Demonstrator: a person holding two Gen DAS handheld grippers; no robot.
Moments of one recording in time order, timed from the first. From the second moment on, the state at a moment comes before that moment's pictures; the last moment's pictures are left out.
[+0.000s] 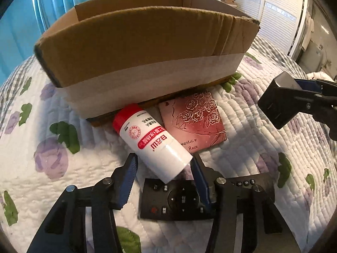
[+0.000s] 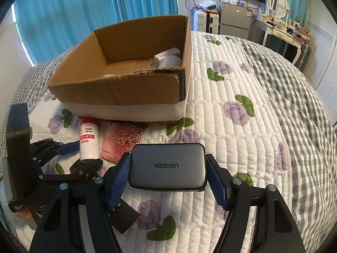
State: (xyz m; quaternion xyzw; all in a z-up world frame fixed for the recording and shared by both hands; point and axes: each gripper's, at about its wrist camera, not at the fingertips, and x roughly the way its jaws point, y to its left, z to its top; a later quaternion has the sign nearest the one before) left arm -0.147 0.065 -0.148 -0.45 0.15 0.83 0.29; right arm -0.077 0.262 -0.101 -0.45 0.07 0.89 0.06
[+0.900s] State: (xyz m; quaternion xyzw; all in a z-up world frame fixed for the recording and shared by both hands) left arm -0.153 0.046 -0.136 -0.52 0.05 0.81 0.26; right arm -0.074 0.262 -0.102 -0.45 0.07 0.89 0.05
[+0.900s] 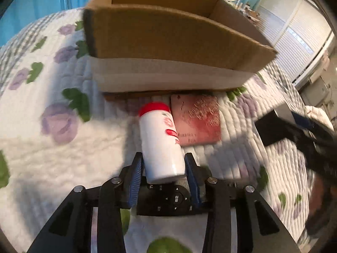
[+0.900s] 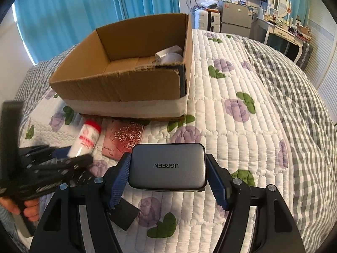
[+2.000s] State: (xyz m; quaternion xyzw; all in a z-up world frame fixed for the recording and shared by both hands) left arm -0.275 0.119 -0.037 -0.40 0.10 0.88 0.25; right arm -0.201 0.270 0.005 -0.38 0.01 0.92 0.03
